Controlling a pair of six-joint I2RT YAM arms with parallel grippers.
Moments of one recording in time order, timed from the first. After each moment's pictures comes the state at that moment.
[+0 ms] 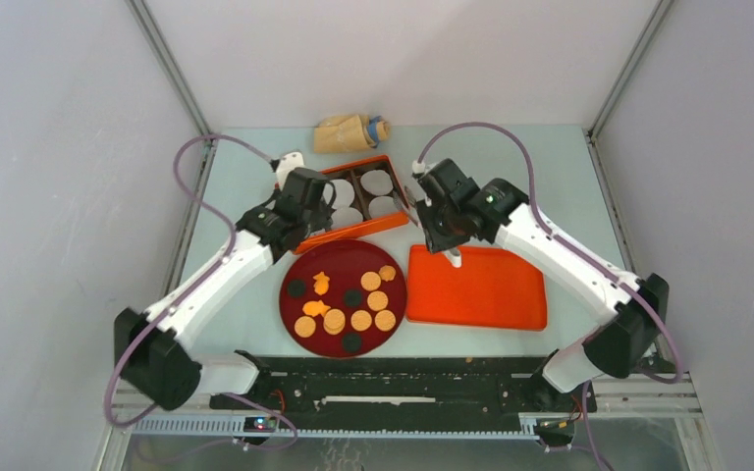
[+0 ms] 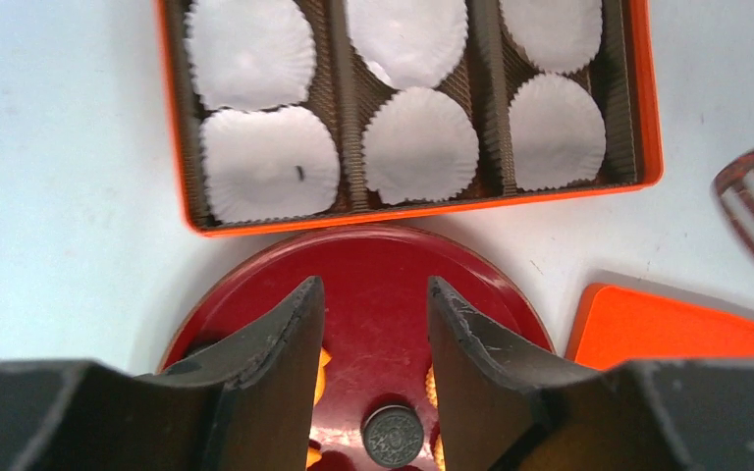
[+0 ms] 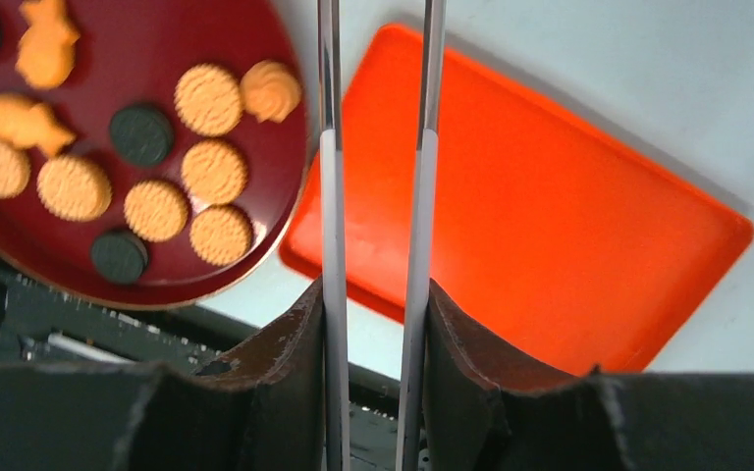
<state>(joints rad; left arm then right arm) -0.53 1.35 1.16 -0.59 -0.45 -0.62 0.72 1.55 1.56 -1.04 0.14 0.32</state>
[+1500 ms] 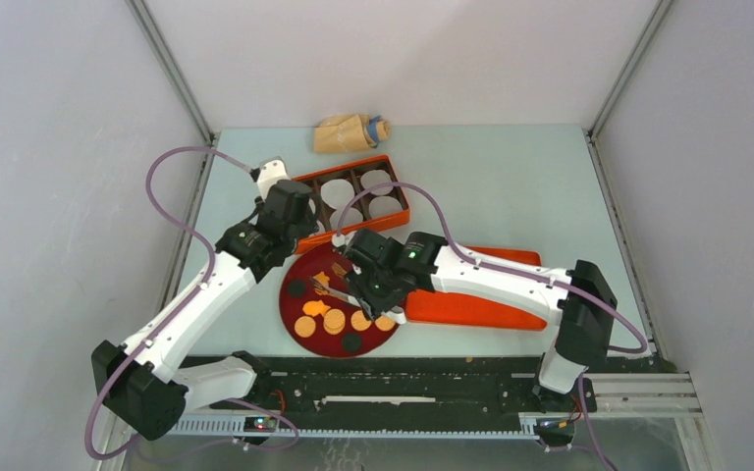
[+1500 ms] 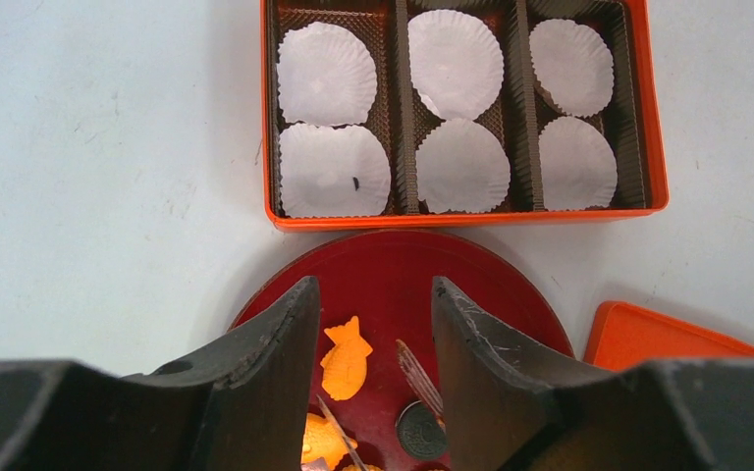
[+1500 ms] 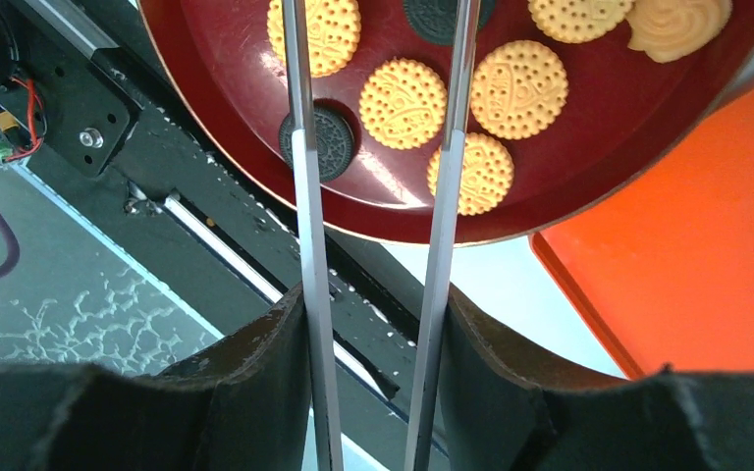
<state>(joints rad) -0.53 1.13 1.06 -0.62 -0.56 -0.63 1.14 1.68 1.47 -0.88 0.00 0.41</state>
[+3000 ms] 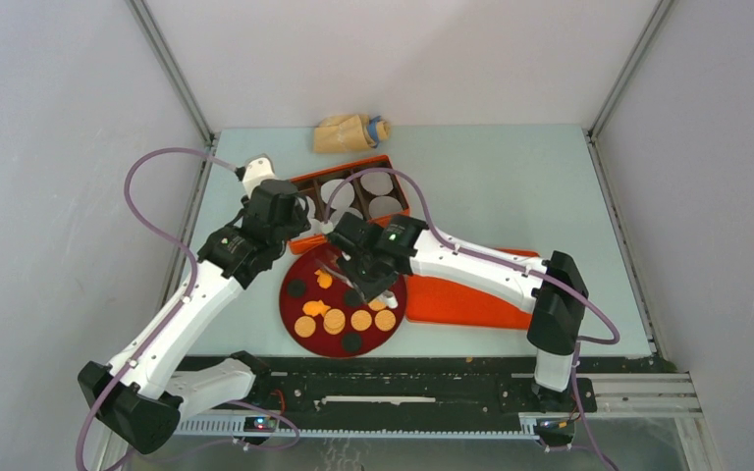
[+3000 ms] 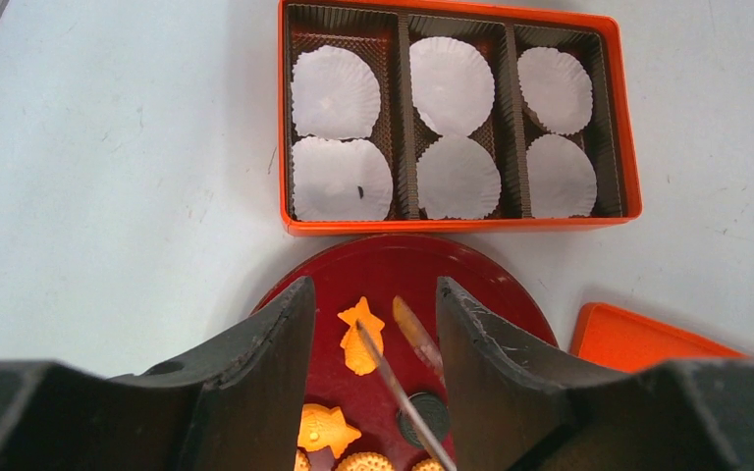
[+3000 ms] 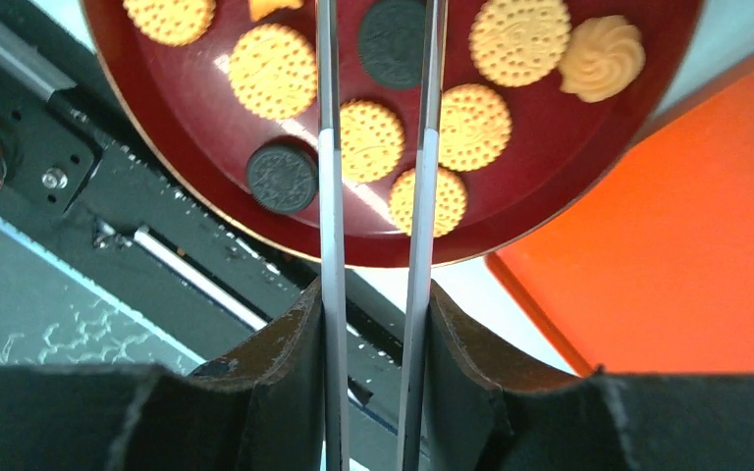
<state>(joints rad) -0.51 1.06 1.10 -0.68 -0.55 -0.62 1.11 1.84 1.71 -1.02 0.07 0.36</state>
